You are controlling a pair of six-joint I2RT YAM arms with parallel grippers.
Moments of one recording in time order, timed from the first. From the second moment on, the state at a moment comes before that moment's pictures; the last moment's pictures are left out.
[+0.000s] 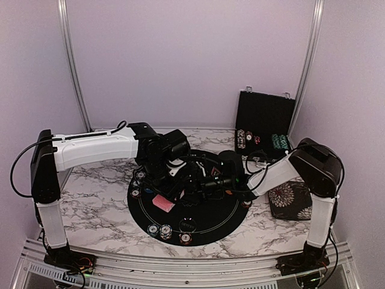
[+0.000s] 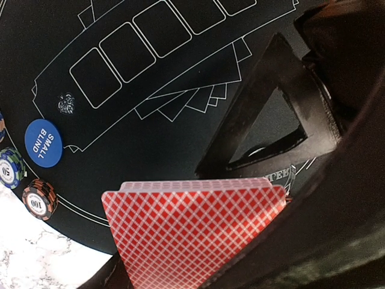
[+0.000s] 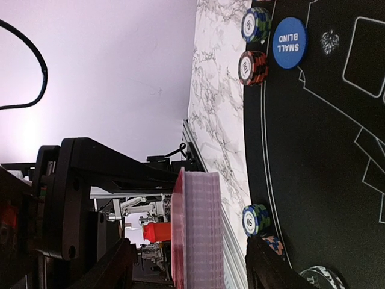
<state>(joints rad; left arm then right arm) -0.97 1.92 1.66 -1.13 0.05 -0.34 0.80 1.97 0.93 0.77 -0.85 1.31</state>
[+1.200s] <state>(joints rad) -0.98 1.92 1.62 -1.13 0.06 -0.34 0.82 2.00 0.93 0.97 -0.87 1.45</state>
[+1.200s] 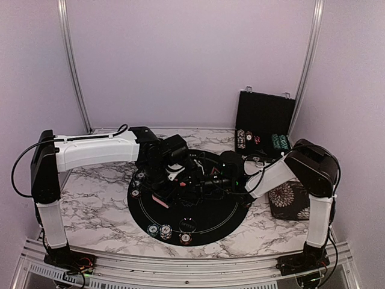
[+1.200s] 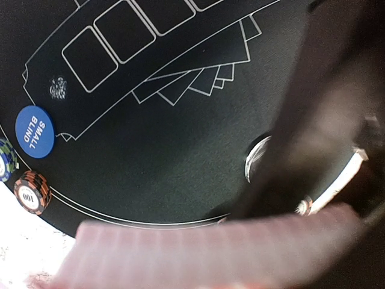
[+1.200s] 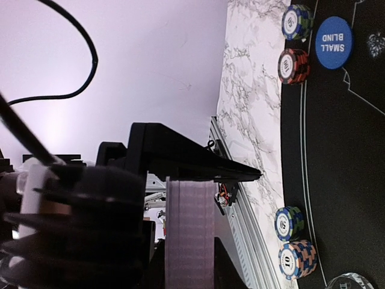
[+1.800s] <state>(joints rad) -0.97 1.89 1.66 -1.12 0.05 -0.34 0.82 2.00 0.93 0.99 -0.87 1.46</state>
